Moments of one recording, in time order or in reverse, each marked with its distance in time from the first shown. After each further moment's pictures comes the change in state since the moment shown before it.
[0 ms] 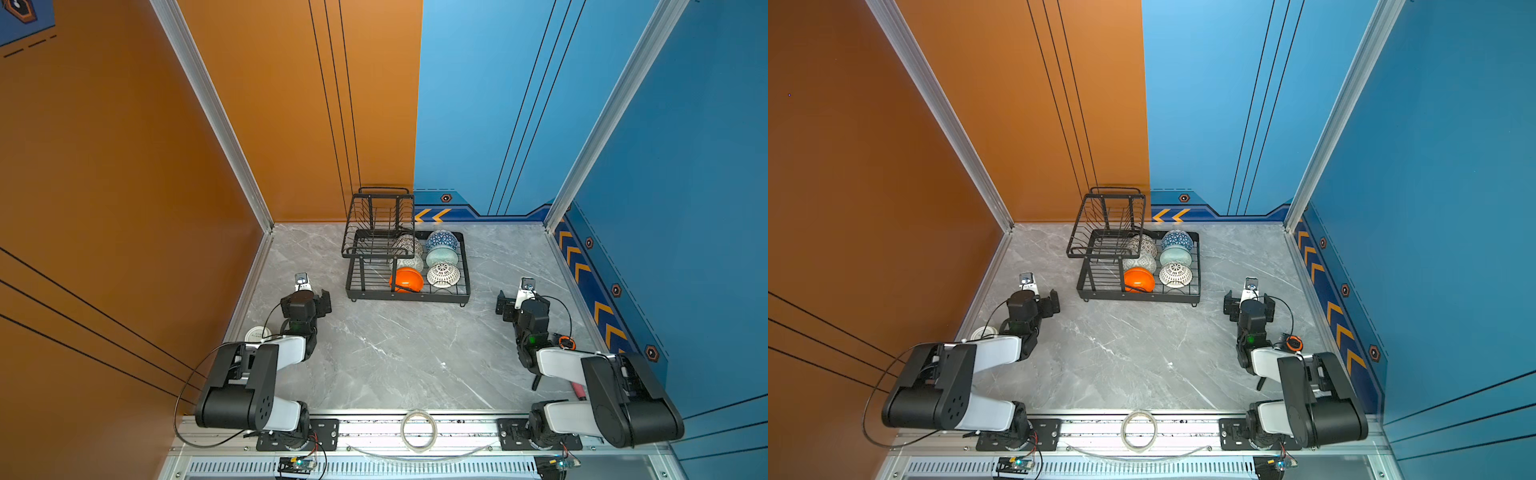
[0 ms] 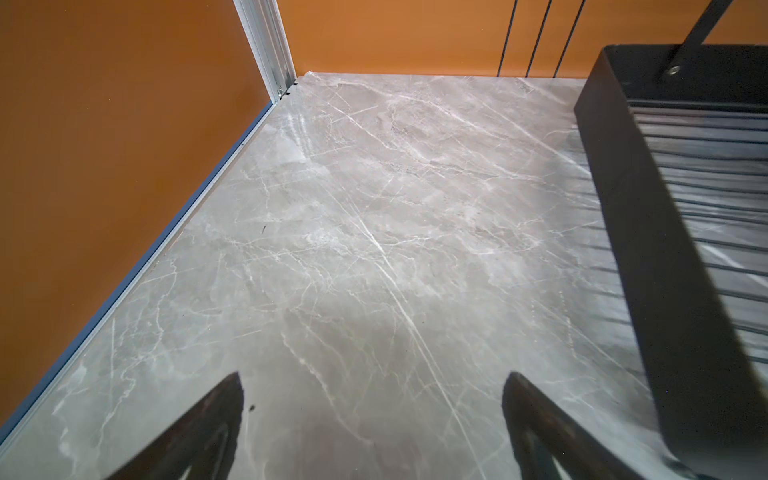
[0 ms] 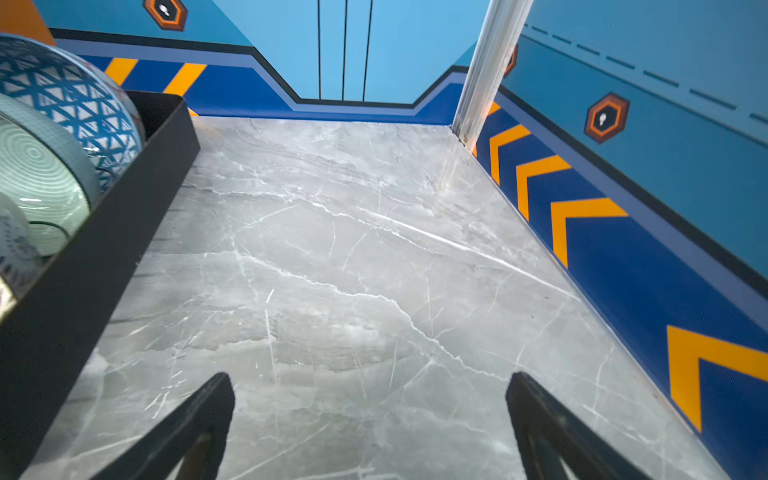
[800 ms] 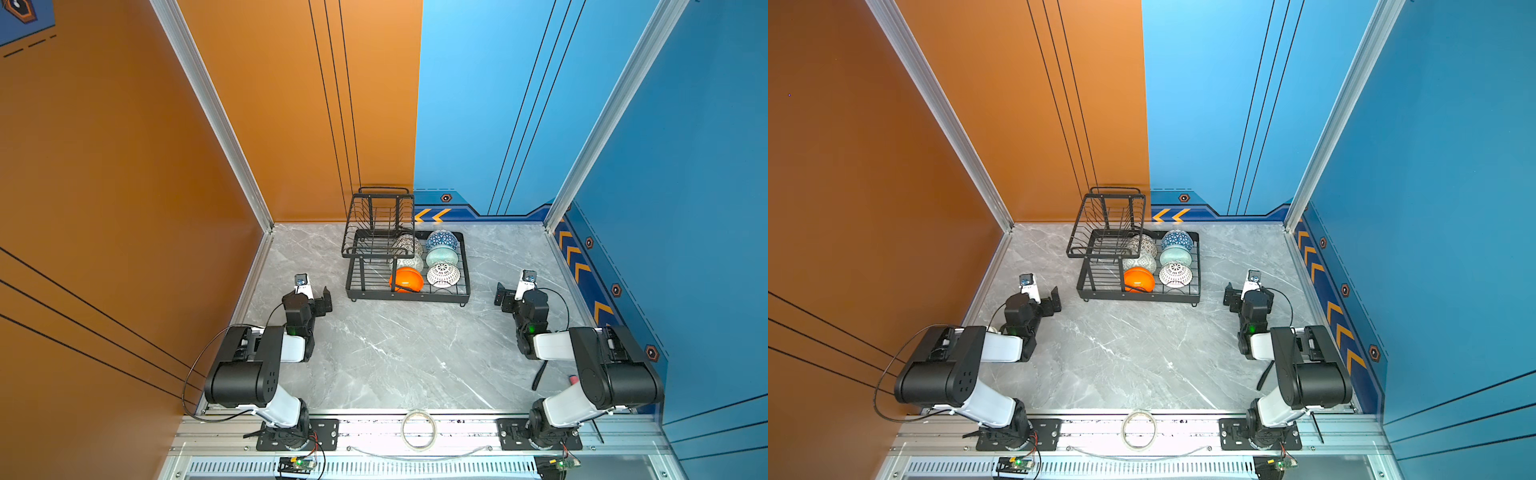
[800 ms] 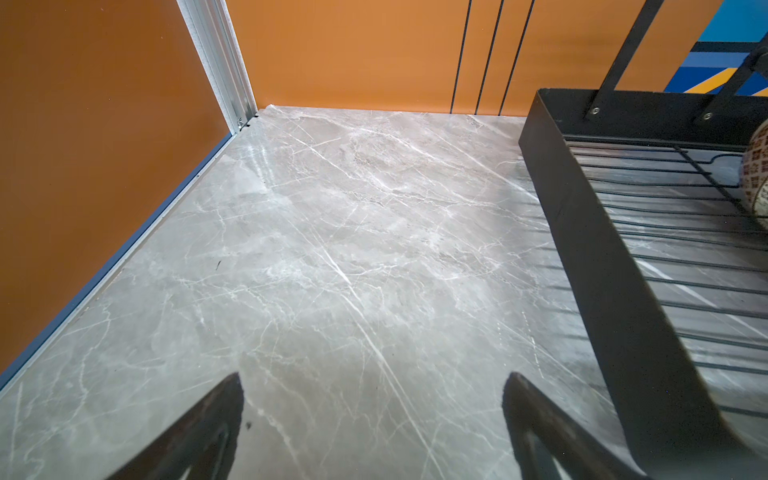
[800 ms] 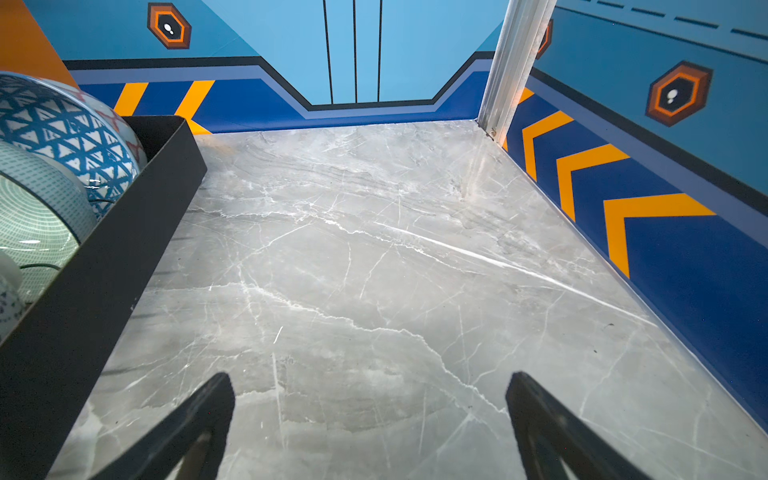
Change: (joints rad) left arm 0.050 0.069 -0.045 0.226 0.165 0.019; right arm -0.058 0.120 0.100 0.034 -0.137 0.037
